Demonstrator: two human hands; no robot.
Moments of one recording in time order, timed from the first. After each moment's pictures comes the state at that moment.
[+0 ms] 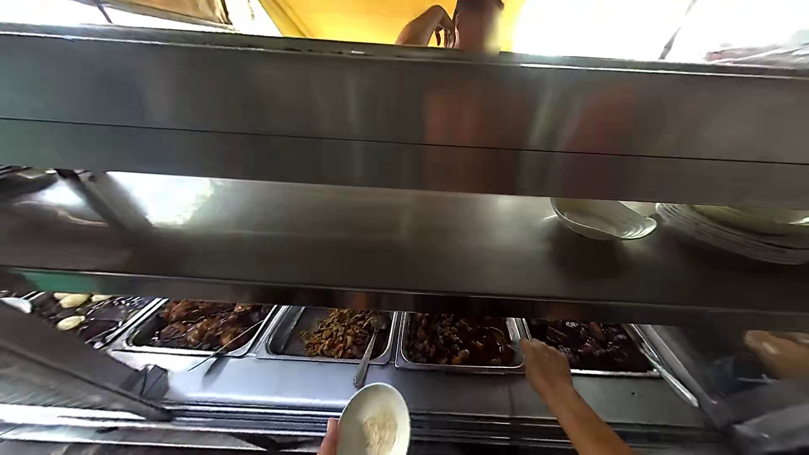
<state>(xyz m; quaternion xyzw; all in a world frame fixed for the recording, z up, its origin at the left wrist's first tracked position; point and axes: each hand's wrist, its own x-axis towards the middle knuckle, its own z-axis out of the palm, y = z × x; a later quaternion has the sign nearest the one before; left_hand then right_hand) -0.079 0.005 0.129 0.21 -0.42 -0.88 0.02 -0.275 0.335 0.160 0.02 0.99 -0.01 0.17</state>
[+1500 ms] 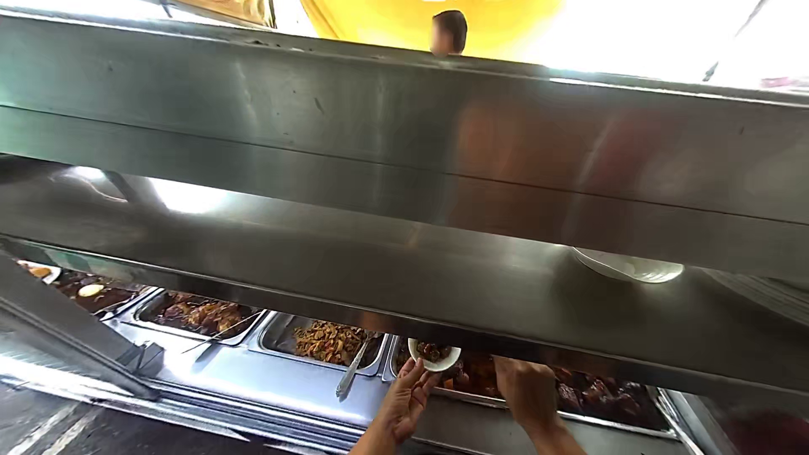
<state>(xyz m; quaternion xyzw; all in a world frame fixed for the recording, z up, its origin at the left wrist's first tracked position) -0.236 0.101 0.097 0.21 -0.22 -0.95 -0.01 -0.285 0.312 0.160 -0.21 0.89 -0.09 -0.40</state>
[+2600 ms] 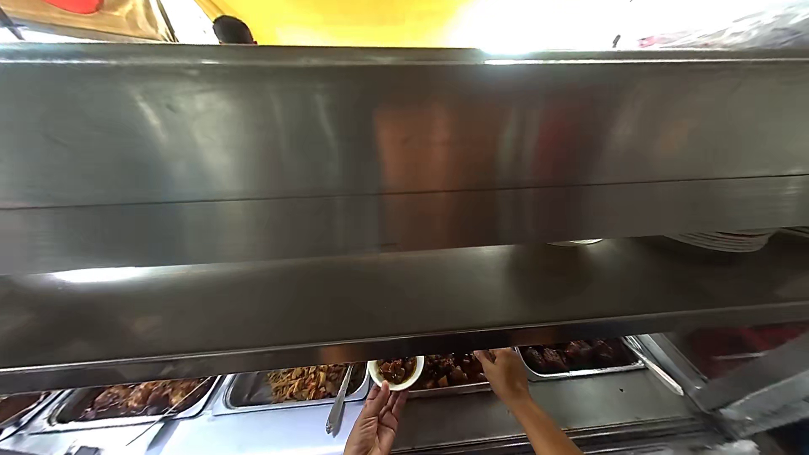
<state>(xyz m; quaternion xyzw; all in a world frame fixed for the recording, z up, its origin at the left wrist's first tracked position) -0.216 0.062 0.099 0.26 -0.24 -0.93 0.01 -0.294 0.316 0.122 0.04 0.94 -0.35 0.04</state>
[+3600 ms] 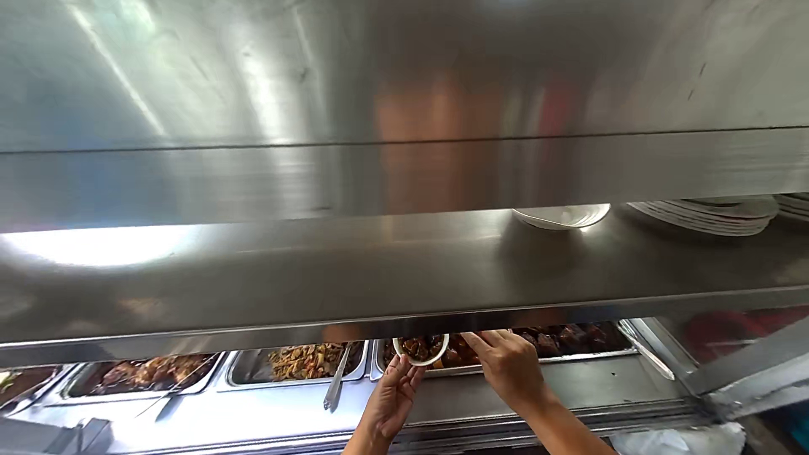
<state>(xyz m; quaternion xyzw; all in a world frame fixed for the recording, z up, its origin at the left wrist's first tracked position) -0.227 0.093 0.098 0.19 -0.23 -0.95 -0.06 -0.257 0.322 0.167 -0.27 0.88 -0.11 -0.38</state>
